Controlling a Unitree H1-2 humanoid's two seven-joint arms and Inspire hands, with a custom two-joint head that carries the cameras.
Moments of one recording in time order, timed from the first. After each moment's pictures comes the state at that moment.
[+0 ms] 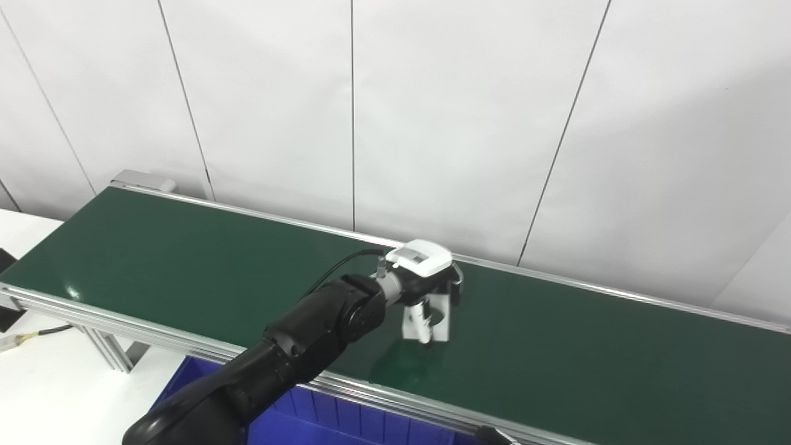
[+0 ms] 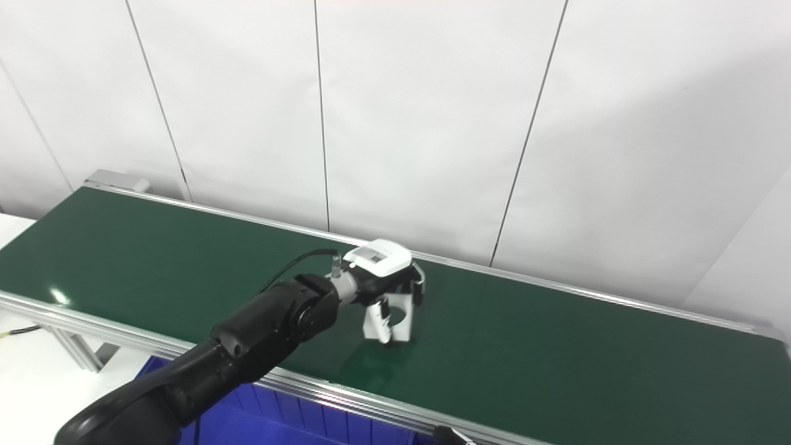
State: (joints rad) left arm -0.66 0.27 -0.50 0.38 0.81 0.02 -0.28; right arm 0.09 0.01 0.22 0.41 -0.02 -0.42 0.10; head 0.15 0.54
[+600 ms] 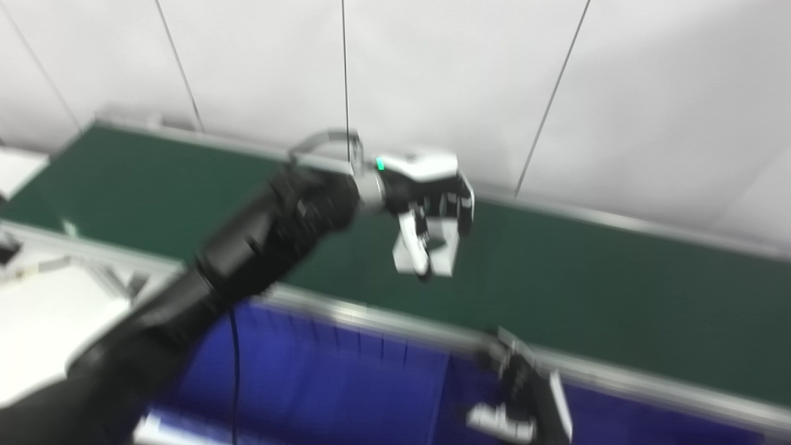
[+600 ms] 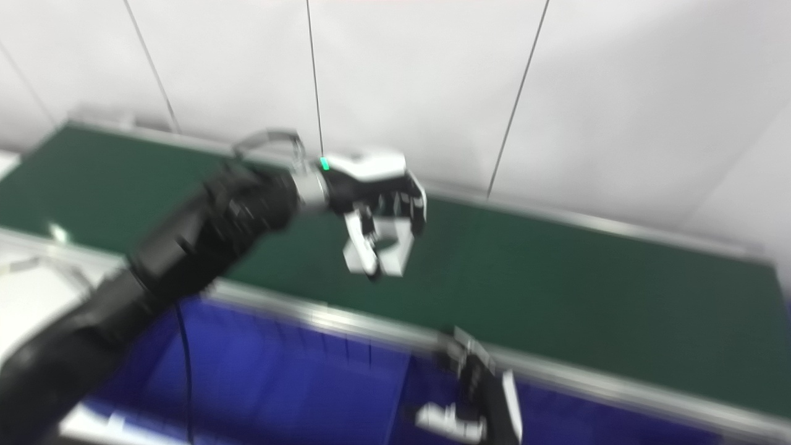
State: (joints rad) left arm -0.61 0.45 -0.42 -0.33 0.58 0.34 -0.90; right arm 0.09 0.01 0.20 0.28 0.00 -0.42 0.12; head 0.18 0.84
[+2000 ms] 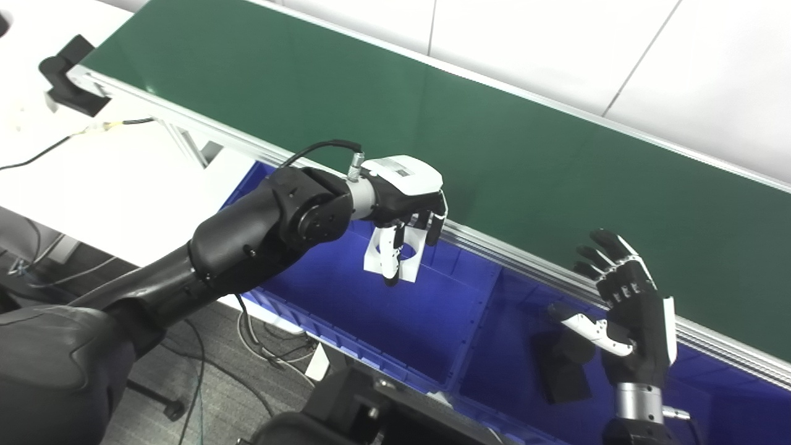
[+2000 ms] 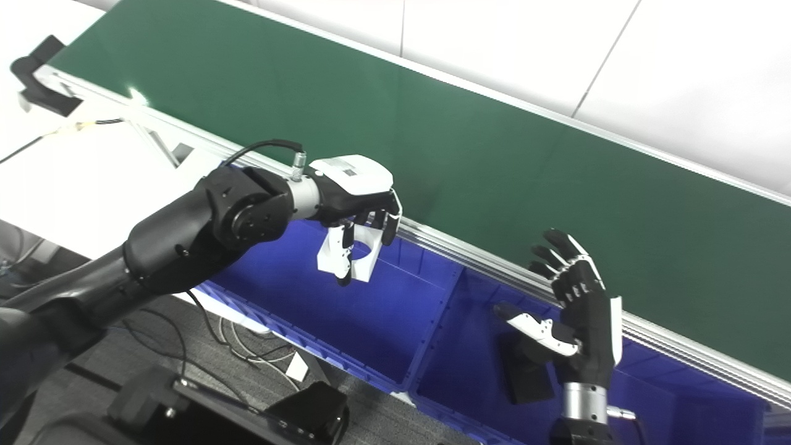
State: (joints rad) left arm -0.18 0.50 -0.45 -0.42 0.89 0.35 -0.83; right arm 0.09 -0.05 0.14 0.11 0.12 -0.29 0.19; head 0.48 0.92
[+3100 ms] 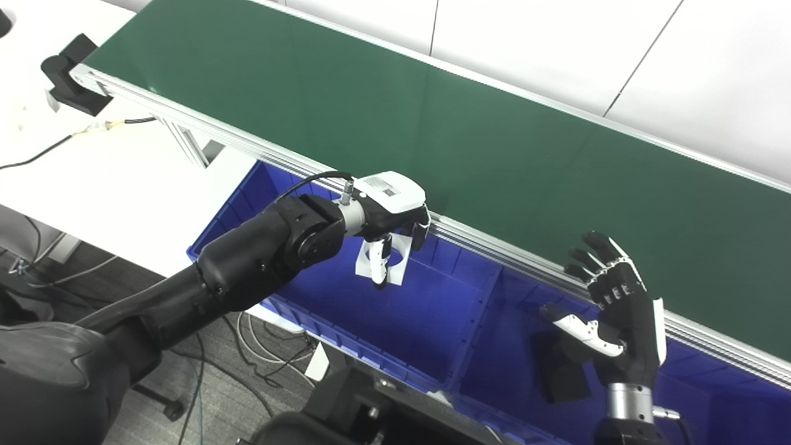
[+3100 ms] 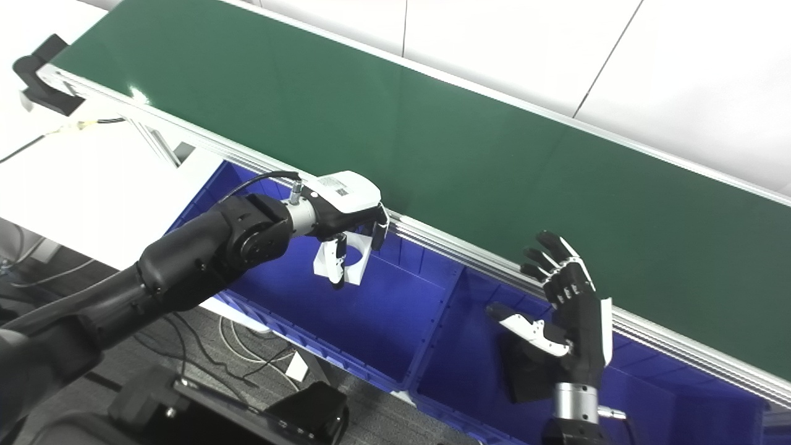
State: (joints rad) left arm -0.11 0.47 -0.46 -0.21 0.93 0.19 -0.64; right arm 0.09 -0.04 0.14 0.12 0.10 -0.29 0.18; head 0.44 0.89
